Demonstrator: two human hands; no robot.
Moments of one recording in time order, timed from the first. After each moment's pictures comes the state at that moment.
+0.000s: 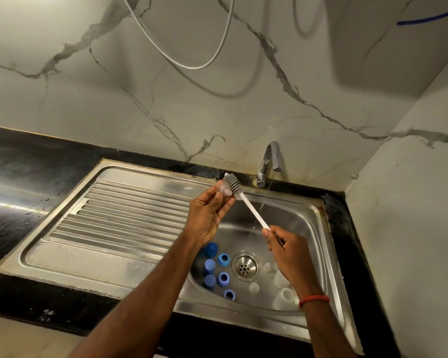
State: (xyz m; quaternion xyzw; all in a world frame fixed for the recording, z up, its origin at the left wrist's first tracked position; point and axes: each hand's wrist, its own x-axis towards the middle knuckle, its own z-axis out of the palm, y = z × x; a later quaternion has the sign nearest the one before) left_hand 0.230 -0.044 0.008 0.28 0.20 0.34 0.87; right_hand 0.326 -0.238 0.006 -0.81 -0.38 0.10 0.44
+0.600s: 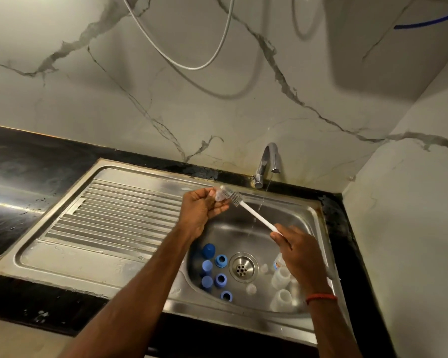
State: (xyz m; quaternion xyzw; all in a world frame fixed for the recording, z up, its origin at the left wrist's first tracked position) left_hand 0.225 -0.026 0.013 0.45 0.29 0.31 0.79; right_hand 0.360 -0.250 -0.005 -0.83 -0.45 -0.06 0.32
